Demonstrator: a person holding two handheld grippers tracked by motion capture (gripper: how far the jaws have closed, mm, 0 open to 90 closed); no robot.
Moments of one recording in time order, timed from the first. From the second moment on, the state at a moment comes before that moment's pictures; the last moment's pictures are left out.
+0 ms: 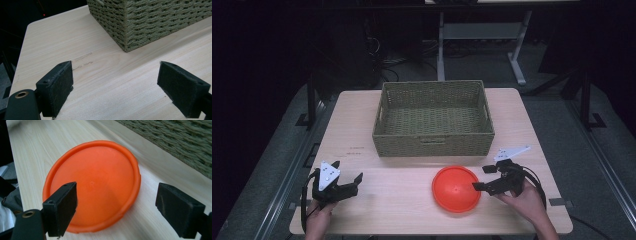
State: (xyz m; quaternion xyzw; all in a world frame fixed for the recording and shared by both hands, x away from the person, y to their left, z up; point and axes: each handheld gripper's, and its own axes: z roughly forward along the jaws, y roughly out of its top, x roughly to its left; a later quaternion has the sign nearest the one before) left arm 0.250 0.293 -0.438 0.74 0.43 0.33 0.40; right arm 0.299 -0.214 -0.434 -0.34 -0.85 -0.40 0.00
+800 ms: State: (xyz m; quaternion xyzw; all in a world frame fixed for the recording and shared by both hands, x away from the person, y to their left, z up) left arm 0.251 0.291 -0.440 0.75 0.42 0.33 0.39; right arm 0.335 -0.190 -0.447 -0.35 -0.87 -0.34 0.02
